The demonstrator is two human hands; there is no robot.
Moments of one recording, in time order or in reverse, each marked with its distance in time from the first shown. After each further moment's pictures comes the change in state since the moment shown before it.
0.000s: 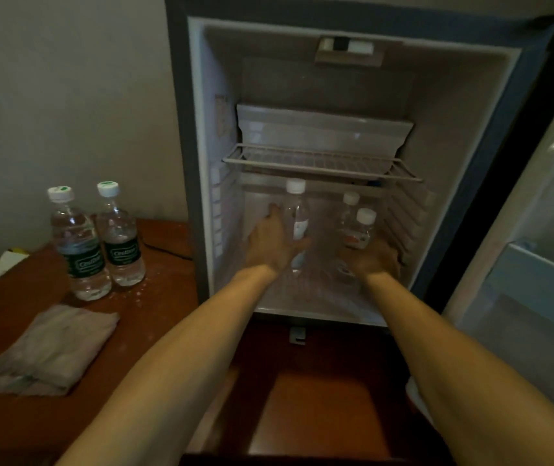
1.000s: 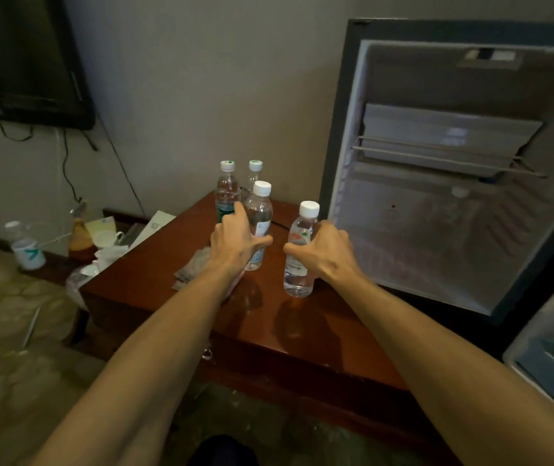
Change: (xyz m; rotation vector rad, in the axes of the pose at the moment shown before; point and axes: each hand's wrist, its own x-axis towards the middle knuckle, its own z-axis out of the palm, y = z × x) left_hand -0.128 -0.147 -0.194 0.336 0.238 -0.301; right_hand -0.219 -0.124 0.098 -0.006 -0.433 -0.459
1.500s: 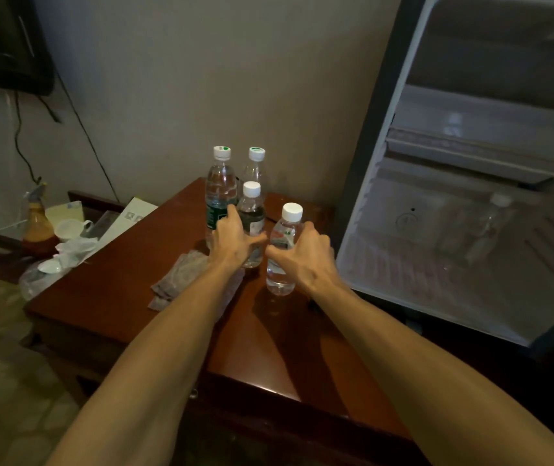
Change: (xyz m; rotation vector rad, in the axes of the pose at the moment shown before) left_hand 0.079 -0.050 0.081 -0.277 -0.054 -0.052; right_hand 0.067 0.005 0.075 0.024 -0.037 0.021
